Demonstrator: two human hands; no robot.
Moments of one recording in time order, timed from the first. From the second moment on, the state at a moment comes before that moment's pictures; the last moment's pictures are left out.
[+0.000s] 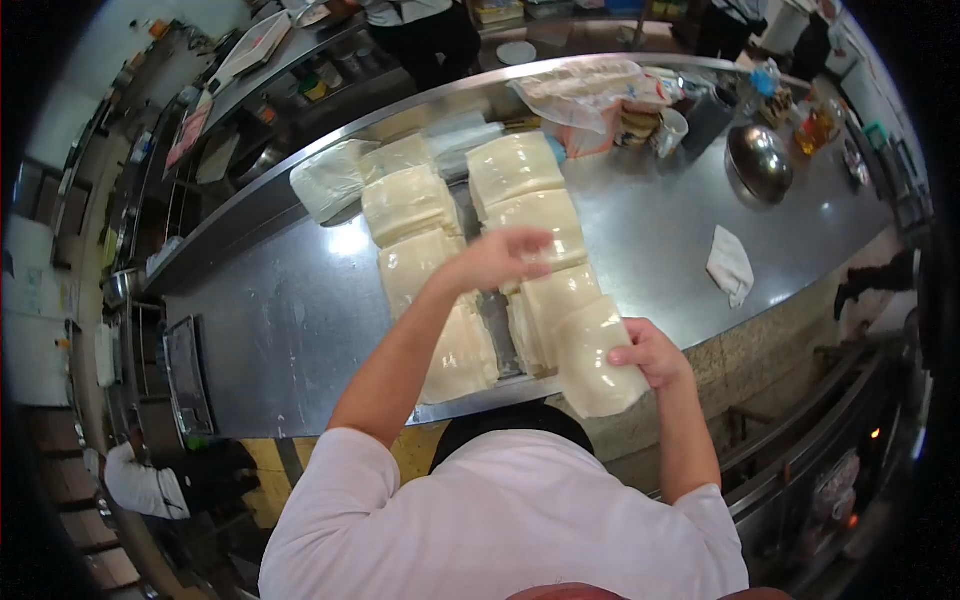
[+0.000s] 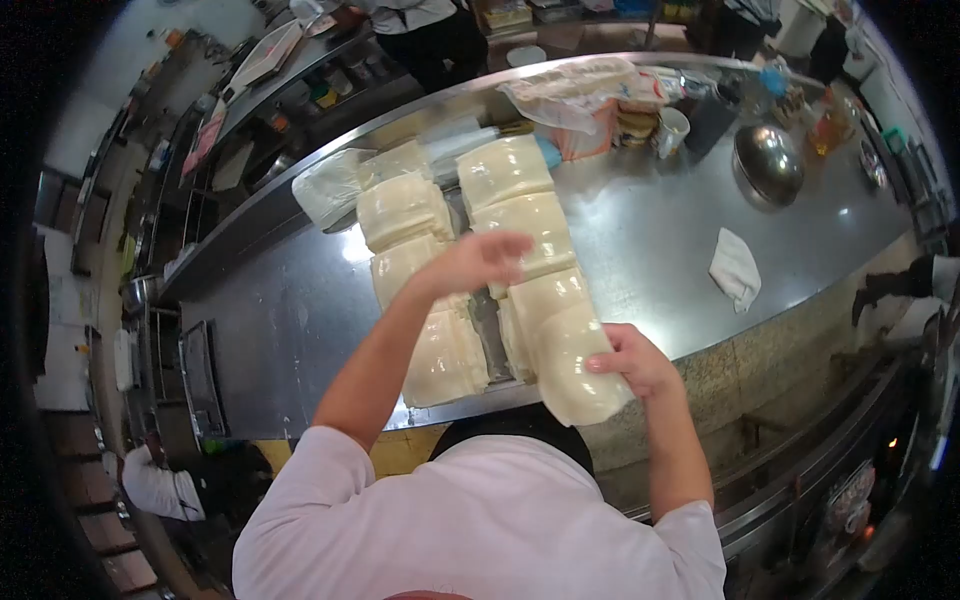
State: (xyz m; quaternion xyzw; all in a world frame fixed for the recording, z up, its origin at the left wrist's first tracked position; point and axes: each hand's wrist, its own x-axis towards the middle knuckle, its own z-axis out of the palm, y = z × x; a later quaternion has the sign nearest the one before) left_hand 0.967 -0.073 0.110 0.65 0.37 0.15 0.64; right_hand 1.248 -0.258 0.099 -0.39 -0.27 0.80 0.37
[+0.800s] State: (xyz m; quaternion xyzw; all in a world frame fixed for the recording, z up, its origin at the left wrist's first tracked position) left_hand 0.747 -0.111 0.050 0.36 0.49 0.35 0.72; right_hand 1.013 -0.009 0.074 -0.48 -0.48 0.73 0.14
